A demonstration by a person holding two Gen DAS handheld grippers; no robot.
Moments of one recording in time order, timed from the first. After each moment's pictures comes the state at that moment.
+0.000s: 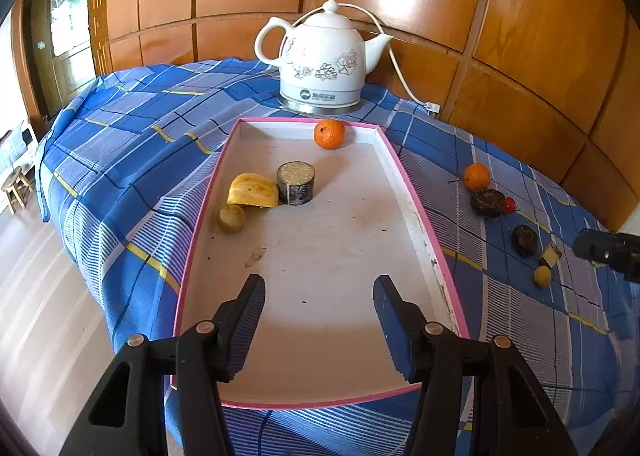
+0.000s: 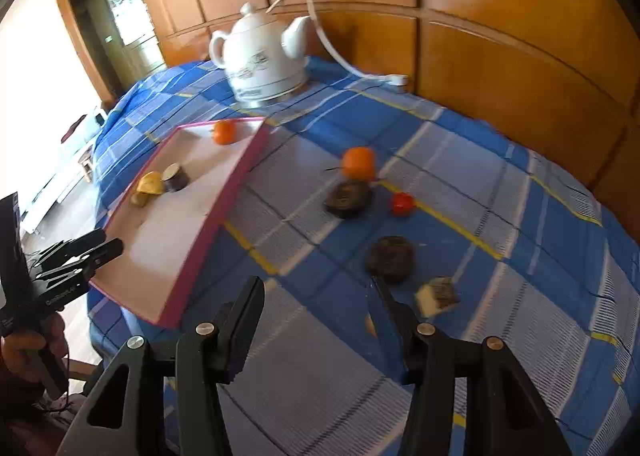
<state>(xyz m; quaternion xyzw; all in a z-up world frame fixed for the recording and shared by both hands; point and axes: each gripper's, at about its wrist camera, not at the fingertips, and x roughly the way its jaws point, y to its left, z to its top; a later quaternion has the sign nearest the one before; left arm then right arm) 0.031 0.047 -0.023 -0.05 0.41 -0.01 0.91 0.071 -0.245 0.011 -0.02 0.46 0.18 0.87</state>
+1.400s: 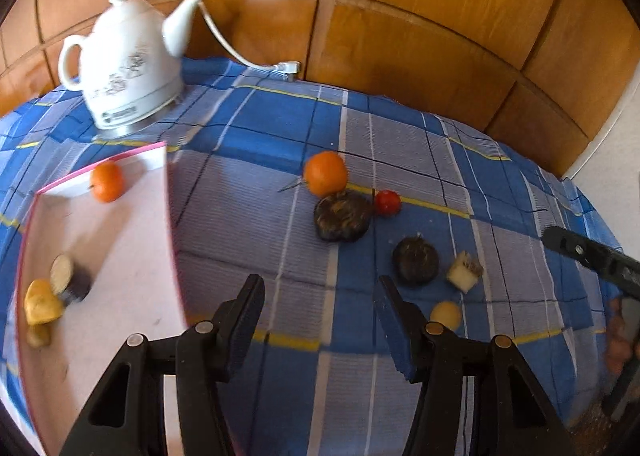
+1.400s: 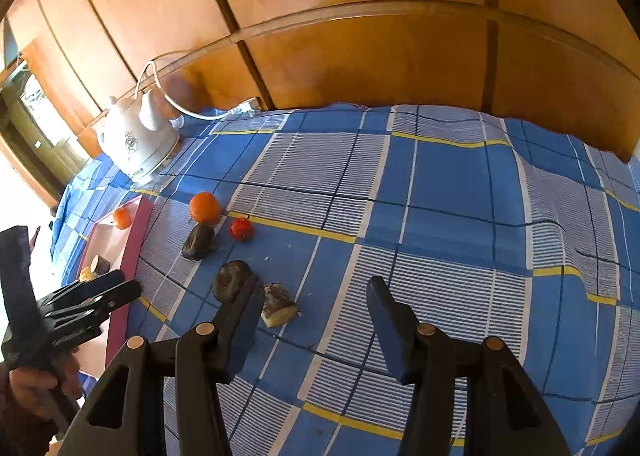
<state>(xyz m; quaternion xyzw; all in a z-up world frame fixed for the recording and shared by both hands) 0.144 -0.112 -0.021 0.00 0.47 -0.17 0.86 0.085 -0.381 0.000 0.13 0.45 0.05 0.88</state>
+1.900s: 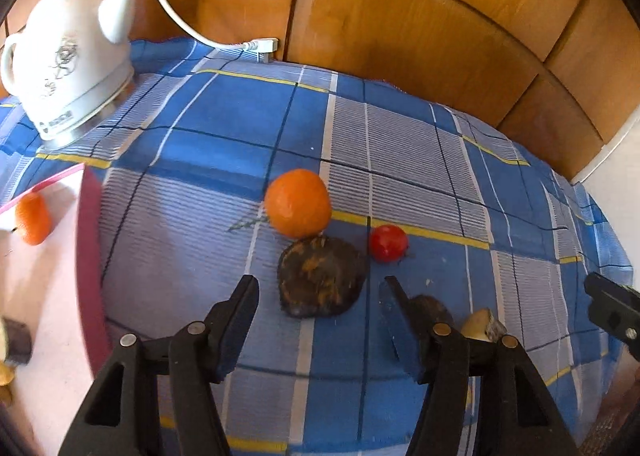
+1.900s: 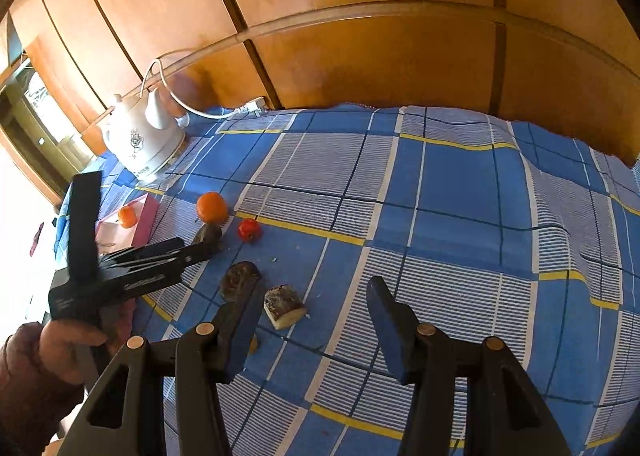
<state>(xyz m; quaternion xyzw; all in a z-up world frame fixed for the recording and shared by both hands) 0.209 -0.152 -0.058 0.00 0.50 -0.19 0.84 0.088 -0.375 0.003 0.13 0.45 0.06 0.88</state>
